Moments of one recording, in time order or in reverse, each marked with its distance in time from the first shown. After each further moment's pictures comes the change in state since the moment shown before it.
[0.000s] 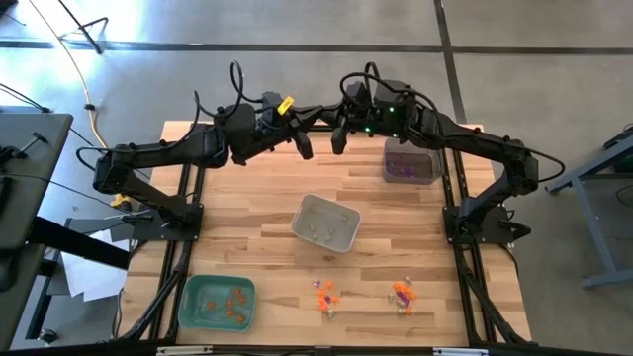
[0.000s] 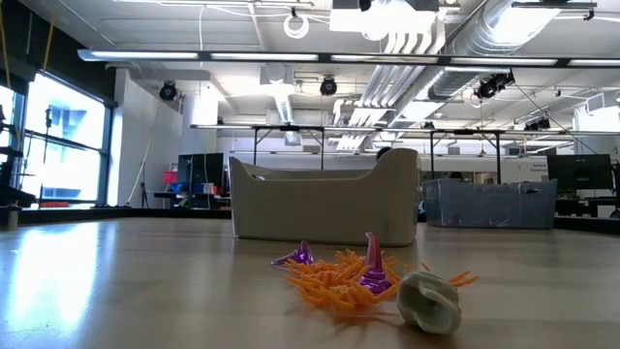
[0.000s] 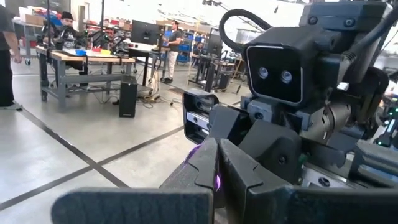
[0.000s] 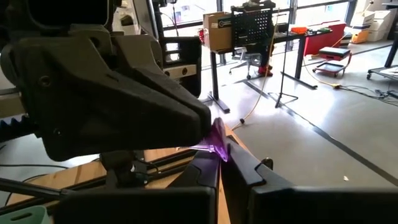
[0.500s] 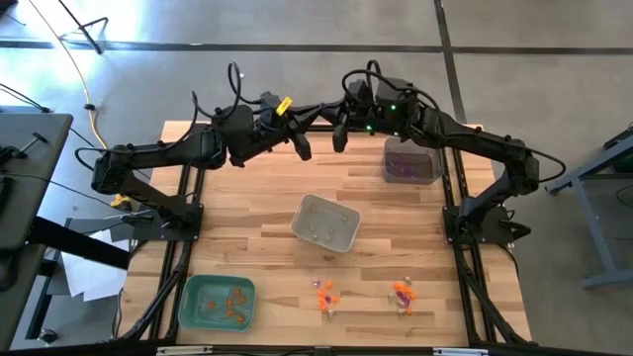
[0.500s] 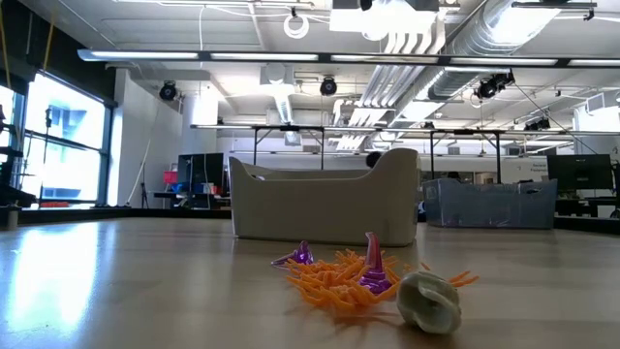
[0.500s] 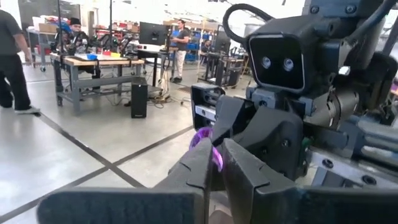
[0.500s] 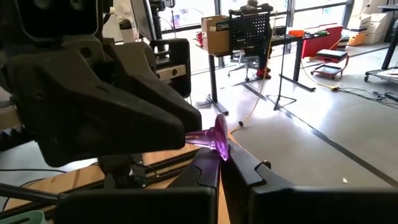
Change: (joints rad) left arm -0.001 -0.015 -0.002 -0.013 -0.052 0.060; right arm 0.000 -0.003 0.003 -0.001 -0.004 0.000
